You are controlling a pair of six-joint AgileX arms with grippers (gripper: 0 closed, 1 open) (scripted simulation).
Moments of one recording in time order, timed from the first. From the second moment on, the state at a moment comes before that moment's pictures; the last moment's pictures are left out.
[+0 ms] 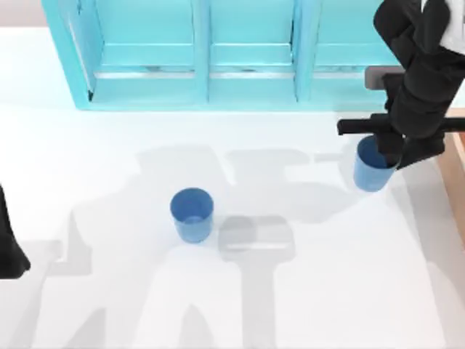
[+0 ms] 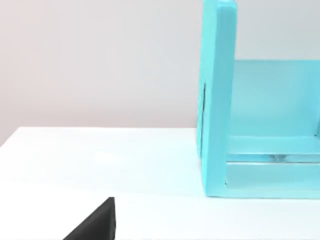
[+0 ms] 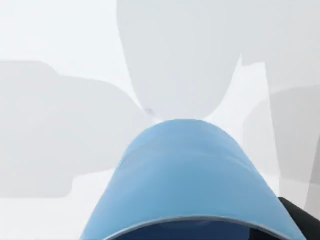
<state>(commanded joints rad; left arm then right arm) 0.00 0.00 0.00 0.00 0.00 0.00 0.30 2.05 1.61 -1.08 0.00 0.29</state>
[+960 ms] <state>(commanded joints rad) 0.00 0.00 0.00 0.00 0.00 0.00 0.04 1.95 1.67 -1.30 0.00 0.06</state>
